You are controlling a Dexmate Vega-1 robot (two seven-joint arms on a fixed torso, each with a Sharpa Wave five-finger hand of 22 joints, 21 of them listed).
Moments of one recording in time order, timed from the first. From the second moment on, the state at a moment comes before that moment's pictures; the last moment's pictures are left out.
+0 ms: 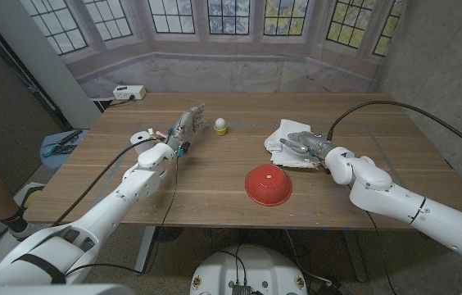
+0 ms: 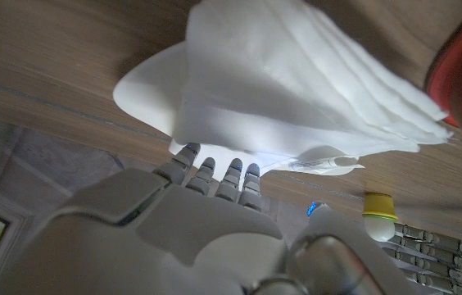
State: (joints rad) left arm 0.72 0.48 0.45 -1.19 -0.60 -0.23 -0.11; left_hand 0.28 0.16 0.59 -0.05 0.17 0.10 -0.06 0.18 0.18 -0.03 -0.01 0.20 0.18 -0.09 0.08 0.17 0.17 0.07 0.10 0.20 0.18; right arm -0.82 -0.90 -0.74 -1.97 -0.57 -0.60 0.15; right_hand 0.05 0.09 0.19 0.17 0.24 0.08 -0.10 0.18 0.18 0.07 -0.11 0.17 0.18 -0.08 -0.03 0.19 0.20 0.05 -0.03 0.19 0.17
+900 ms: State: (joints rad) left arm 0.74 0.48 0.45 -1.22 -0.60 -0.23 -0.09; left_hand 0.28 0.16 0.59 -0.05 0.17 0.10 -0.06 0.18 0.18 -0.03 -0.01 0.20 0.18 -0.09 0.08 0.17 0.17 0.07 0.10 0.20 0.18; right arm -0.82 -0.87 -0.76 -1.90 -0.52 -0.57 0.11; right_hand 0.05 0.09 0.19 0.17 0.24 0.08 -0.10 0.18 0.18 0.07 -0.11 0.17 0.18 -0.07 -0.03 0.19 0.19 0.06 -0.03 0.19 0.17
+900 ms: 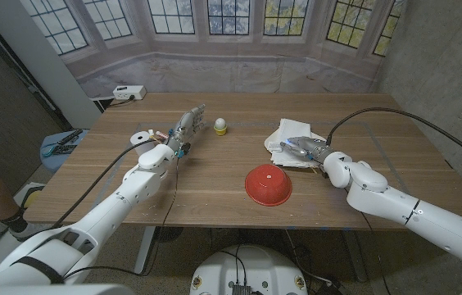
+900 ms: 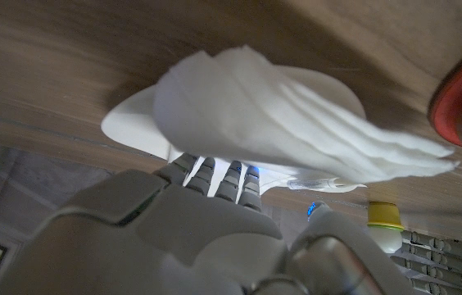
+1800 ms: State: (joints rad) left arm 0.76 0.49 0.45 -1.25 -0.60 -0.23 -0.08; left_hand 0.28 0.16 0.59 -0.05 0.17 0.10 -0.06 0.18 0.18 -0.03 -0.01 0.20 0.18 -0.09 0.08 0.17 0.17 0.07 0.10 0.20 0.18; right arm -0.81 -0.86 -0.77 -1.90 -0.49 -0.50 0.10; right_hand 0.05 0.09 0.20 0.16 0.25 0.08 -0.10 0.18 0.18 0.06 -0.10 0.18 0.18 -0.07 -0.03 0.19 0.19 0.06 -0.04 0.19 0.17
